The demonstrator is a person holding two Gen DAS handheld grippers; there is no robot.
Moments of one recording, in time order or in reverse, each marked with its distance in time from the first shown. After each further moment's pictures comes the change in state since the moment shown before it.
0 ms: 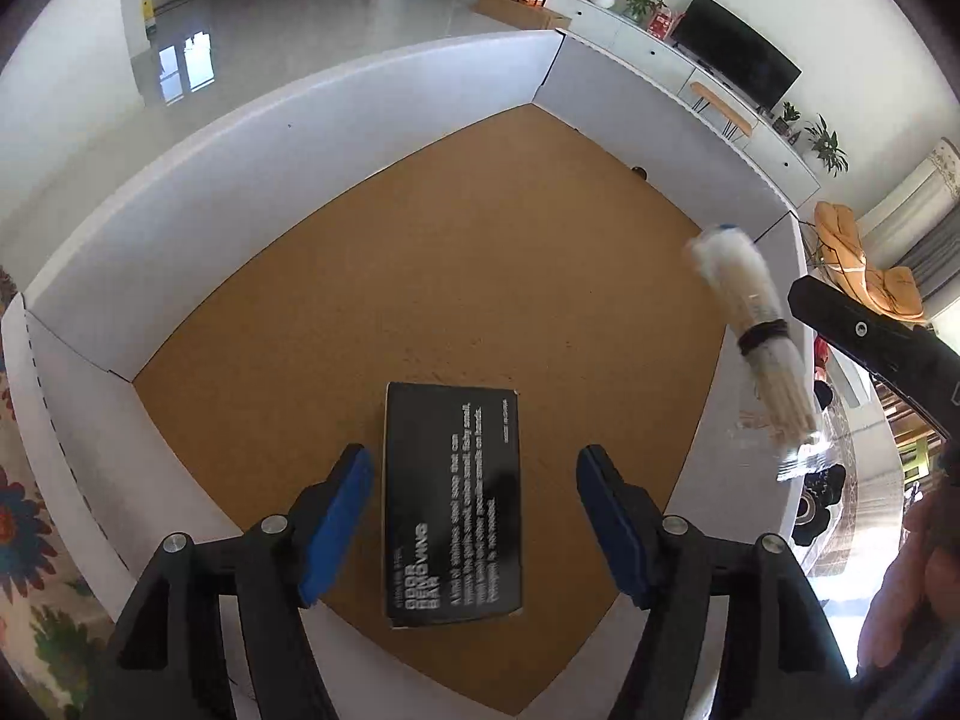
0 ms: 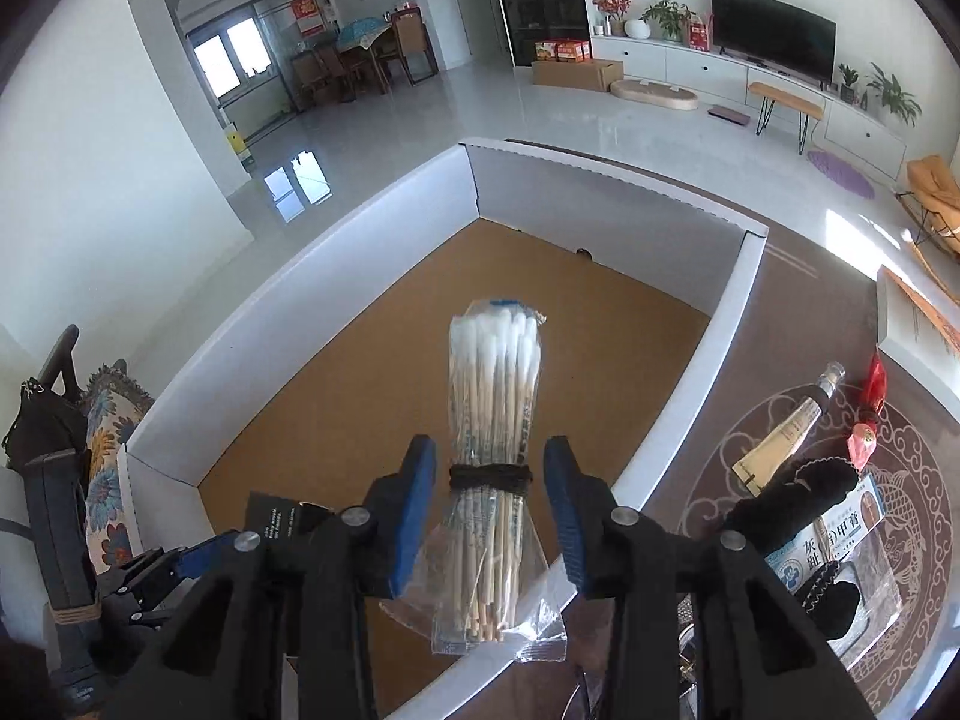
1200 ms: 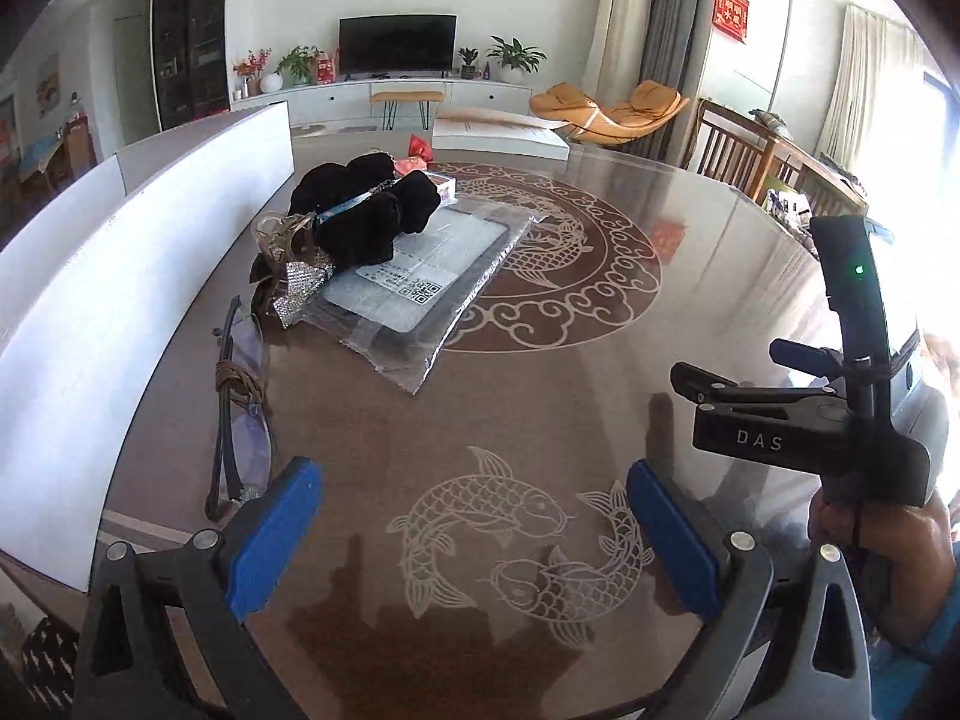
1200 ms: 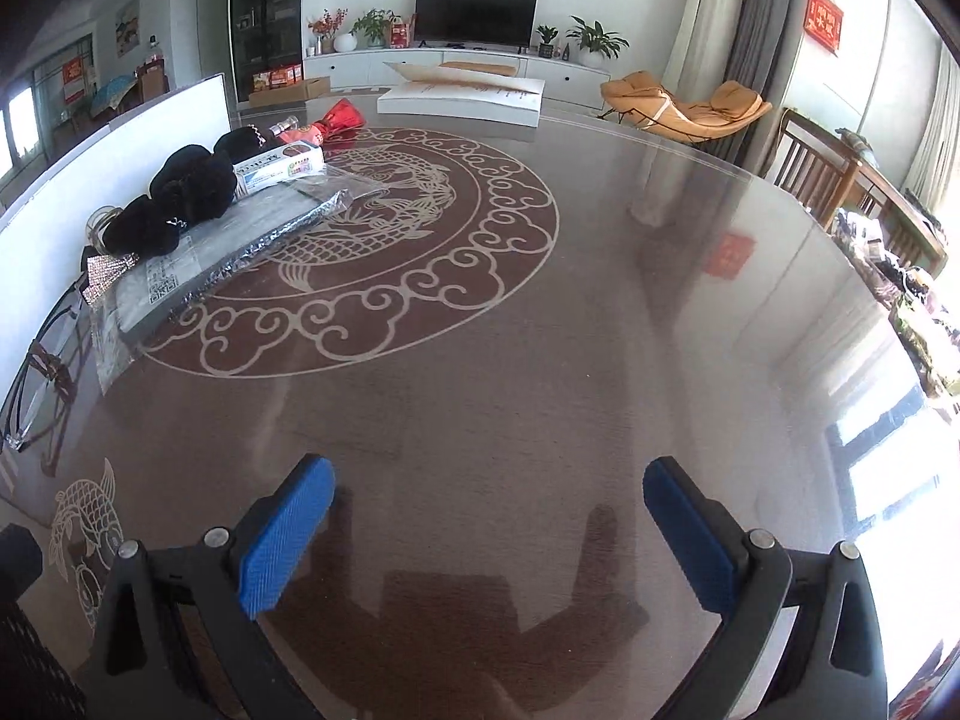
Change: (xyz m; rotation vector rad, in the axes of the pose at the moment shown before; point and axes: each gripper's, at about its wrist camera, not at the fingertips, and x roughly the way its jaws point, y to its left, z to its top) left arm -0.027 -0.213 -0.270 0.690 -0.219 -0.264; right arm -0.141 -0.237 -0.337 0.321 -0.077 -0.562
